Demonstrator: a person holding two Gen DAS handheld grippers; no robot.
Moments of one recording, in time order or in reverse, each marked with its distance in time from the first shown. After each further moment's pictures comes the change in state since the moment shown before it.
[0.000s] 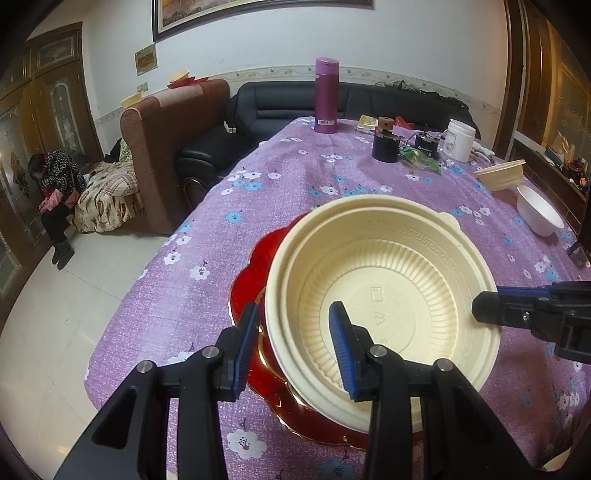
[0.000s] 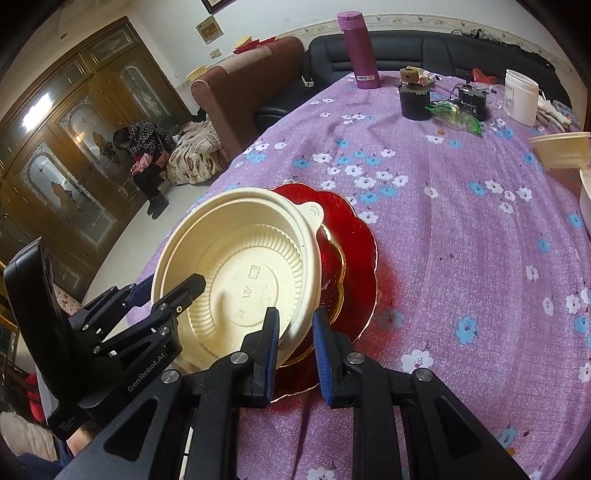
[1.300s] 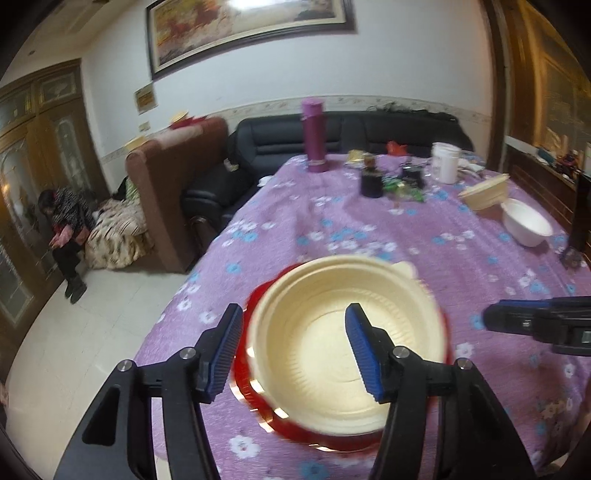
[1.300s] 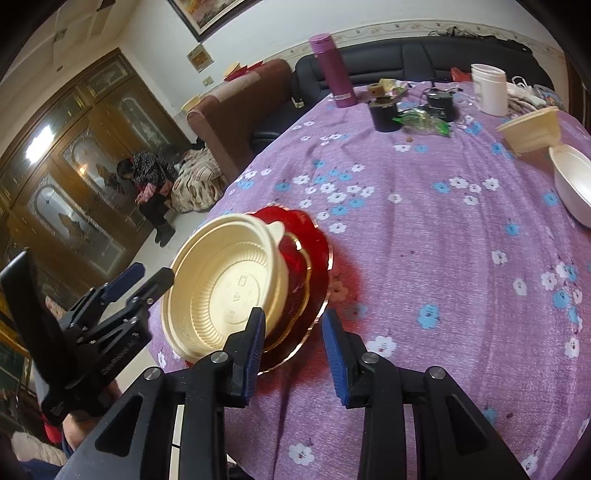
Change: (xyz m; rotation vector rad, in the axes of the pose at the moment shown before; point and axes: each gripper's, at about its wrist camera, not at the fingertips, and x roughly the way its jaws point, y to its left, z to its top) left arm -0.051 -0.037 0.022 0.085 -0.123 0.026; right arm -0.047 -0.037 -0.017 0.096 -0.102 0.036
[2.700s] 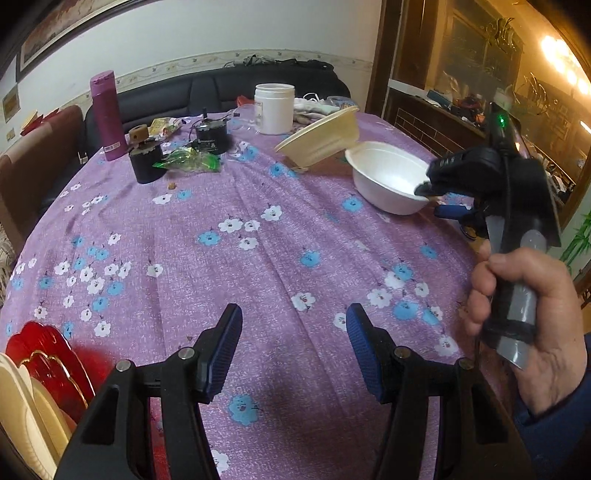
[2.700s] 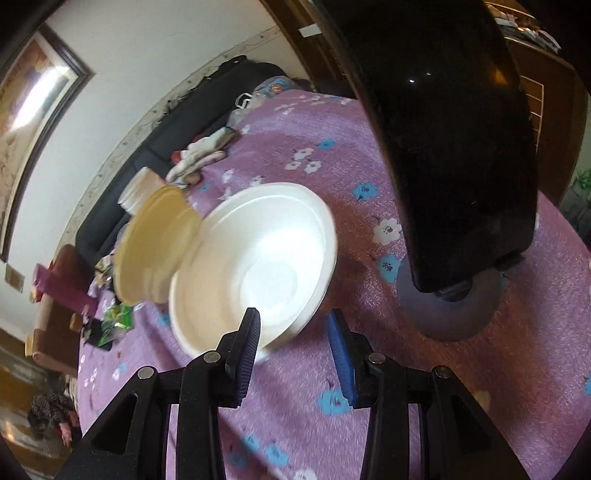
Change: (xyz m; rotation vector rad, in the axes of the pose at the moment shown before) left arm 0.101 -0.226 0.039 0.174 0.181 -0.440; right arm -0.079 -0.313 0.061 0.790 -0.336 -0.526
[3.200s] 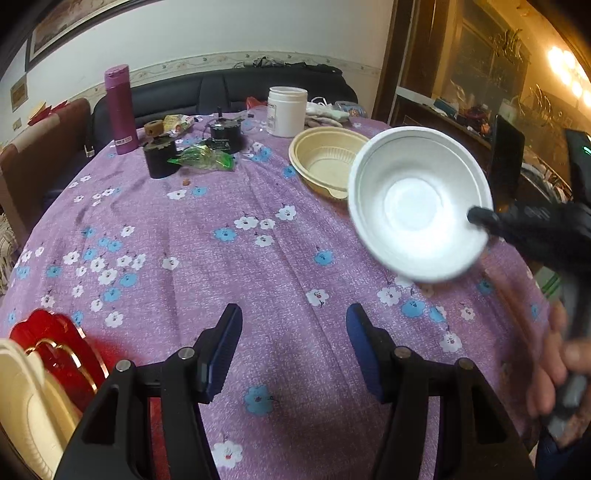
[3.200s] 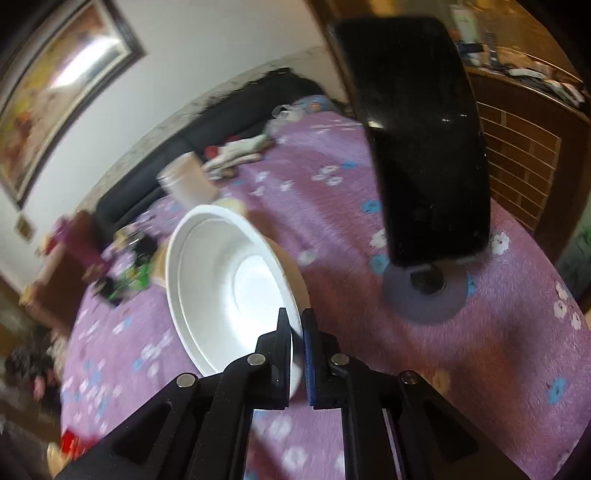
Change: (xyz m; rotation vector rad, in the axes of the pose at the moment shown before) left arm -0.016 0.015 -0.006 -0.046 -0.021 -0.003; right arm -0.070 0.003 -0.041 -0.249 -0.063 0.101
